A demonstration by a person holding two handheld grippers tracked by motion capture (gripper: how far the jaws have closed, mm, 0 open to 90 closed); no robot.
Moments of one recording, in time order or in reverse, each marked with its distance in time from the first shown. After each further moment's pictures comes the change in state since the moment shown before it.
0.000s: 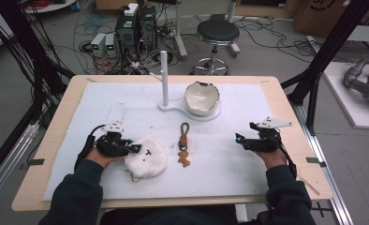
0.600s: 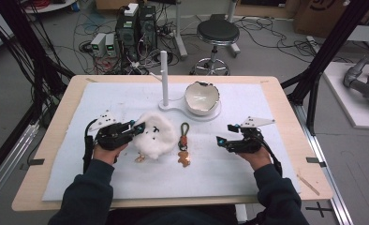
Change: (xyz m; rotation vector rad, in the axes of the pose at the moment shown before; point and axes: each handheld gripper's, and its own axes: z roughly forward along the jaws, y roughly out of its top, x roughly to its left) left arm -0.027 0.027 -0.013 -0.475 0.087 0.016; right arm 0.041 0.020 0.023 -0.025 0.247 0.006
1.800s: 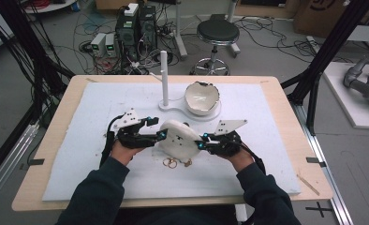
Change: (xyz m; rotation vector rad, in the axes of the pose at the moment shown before) left arm -0.030 0.013 0.044 0.081 -0.120 0.086; right arm 0.053 0.027 0.033 0.048 0.188 -0.277
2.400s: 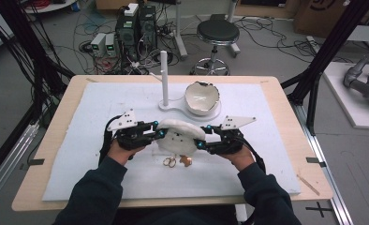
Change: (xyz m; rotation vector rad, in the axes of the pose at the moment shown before) left arm -0.005 0.005 -0.009 -0.084 -0.141 0.059; right arm -0.006 0.001 -0.007 -0.157 0.059 0.126
